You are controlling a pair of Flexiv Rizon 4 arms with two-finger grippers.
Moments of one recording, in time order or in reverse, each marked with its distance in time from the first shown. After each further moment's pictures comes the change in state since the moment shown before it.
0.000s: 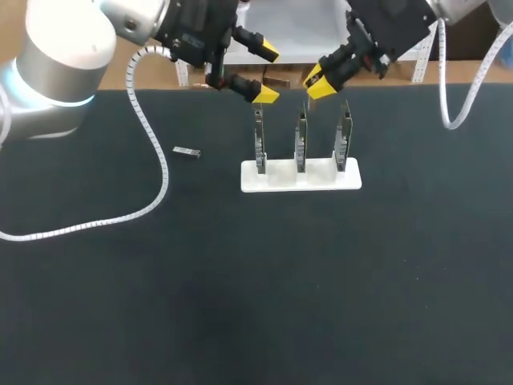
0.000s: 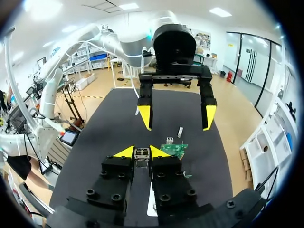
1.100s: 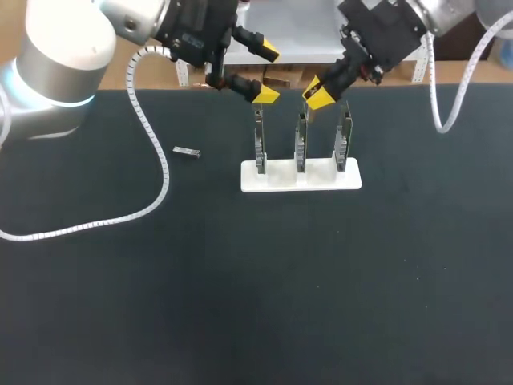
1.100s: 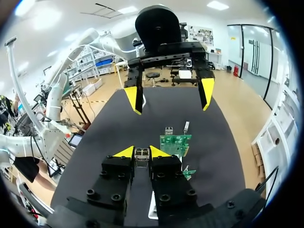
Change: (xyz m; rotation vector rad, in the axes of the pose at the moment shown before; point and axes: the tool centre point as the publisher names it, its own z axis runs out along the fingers) left arm 0.000 0.000 0.000 0.000 0.000 0.001; right arm 0.024 -0.016 0.015 -0.099 -0.025 0.053
